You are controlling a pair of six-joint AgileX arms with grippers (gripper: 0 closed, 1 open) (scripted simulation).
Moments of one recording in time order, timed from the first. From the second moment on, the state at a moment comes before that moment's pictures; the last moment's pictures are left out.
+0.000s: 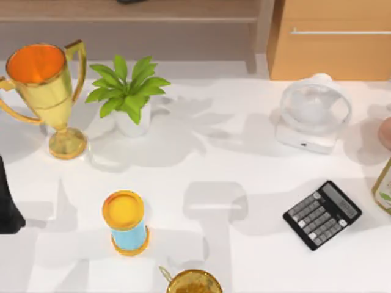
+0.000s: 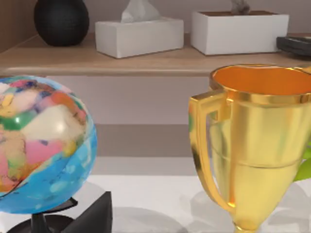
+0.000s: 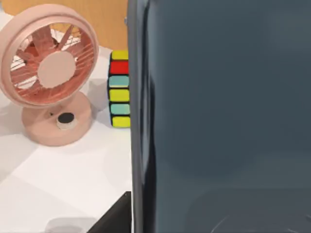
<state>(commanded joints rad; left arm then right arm) 0.00 0.00 0.00 0.00 0.00 0.00 -1.13 1.90 1.54 -1.22 -1.13 -1.60</state>
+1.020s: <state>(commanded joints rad) 0.00 0.00 0.00 0.00 0.00 0.00 -1.01 1.85 1.39 -0.86 -1.10 -1.32</state>
